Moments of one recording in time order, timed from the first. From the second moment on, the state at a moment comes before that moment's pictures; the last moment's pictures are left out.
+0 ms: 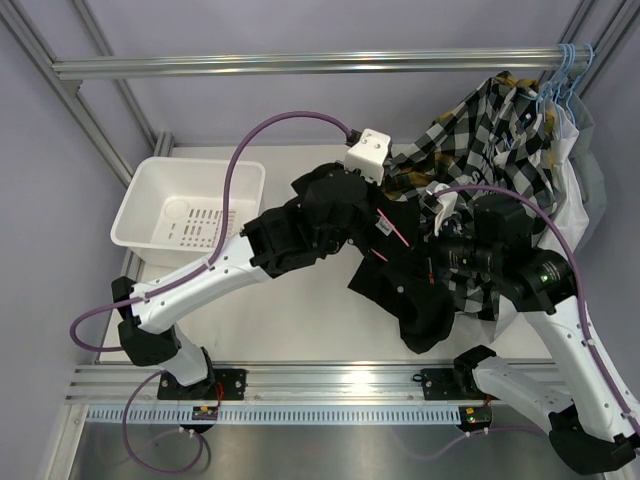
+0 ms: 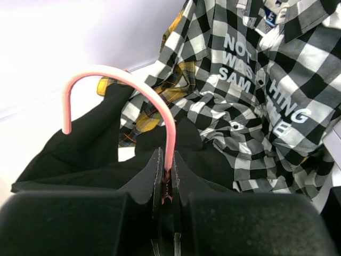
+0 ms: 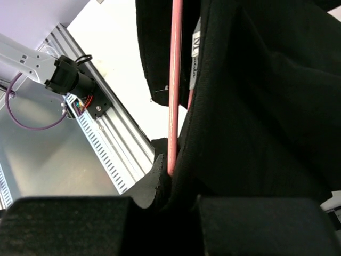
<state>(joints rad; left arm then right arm) -1.17 1.59 1.85 -0.47 -0.63 -0.18 0.46 0.89 1.26 -0.91 -0.56 0.10</state>
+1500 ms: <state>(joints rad) -1.13 1.83 1.91 -0.45 -1.01 -0.21 0.47 0.95 1.21 -0.84 0.20 0.59</state>
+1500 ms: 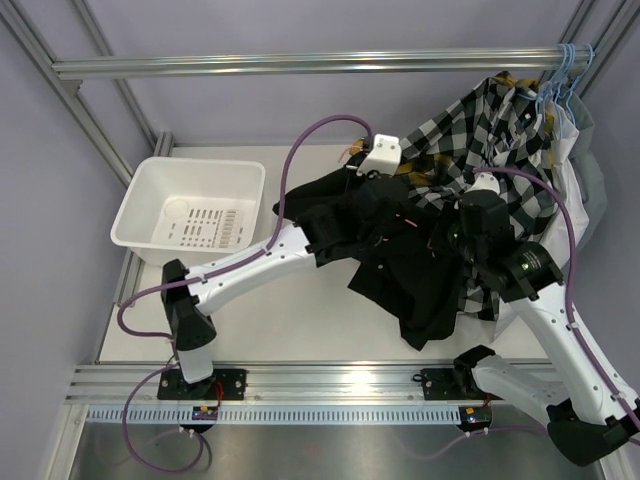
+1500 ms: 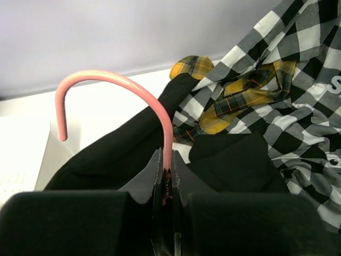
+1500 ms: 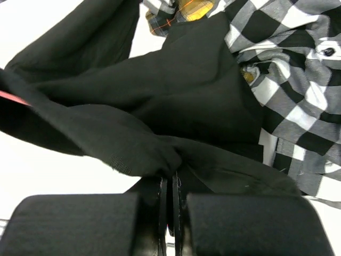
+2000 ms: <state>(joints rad) -1.09 1.35 1.40 -0.32 -0.78 -0.22 0.49 0.91 1.23 -0.90 0.14 0.49</state>
